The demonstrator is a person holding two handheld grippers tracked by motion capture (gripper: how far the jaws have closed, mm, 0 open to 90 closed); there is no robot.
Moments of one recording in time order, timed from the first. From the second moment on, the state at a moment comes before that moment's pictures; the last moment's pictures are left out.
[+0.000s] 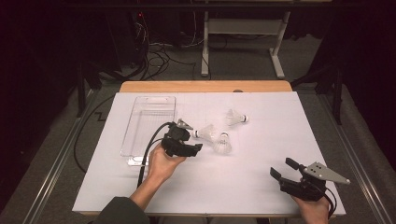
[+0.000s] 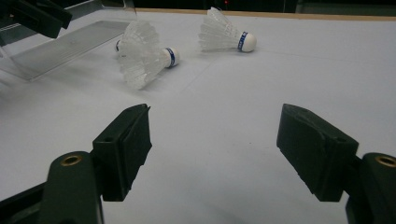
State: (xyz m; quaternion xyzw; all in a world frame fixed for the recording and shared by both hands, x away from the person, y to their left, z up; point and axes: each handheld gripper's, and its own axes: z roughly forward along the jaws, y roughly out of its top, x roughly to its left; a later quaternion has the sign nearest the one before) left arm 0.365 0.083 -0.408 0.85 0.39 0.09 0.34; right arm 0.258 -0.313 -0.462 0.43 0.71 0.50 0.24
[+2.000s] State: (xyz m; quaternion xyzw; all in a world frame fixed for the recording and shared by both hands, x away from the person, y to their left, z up) left arm 0.305 0.113 -0.428 0.85 0.37 0.08 0.37; right arm 0.258 -0.313 -0.462 0.43 0.71 0.50 0.24
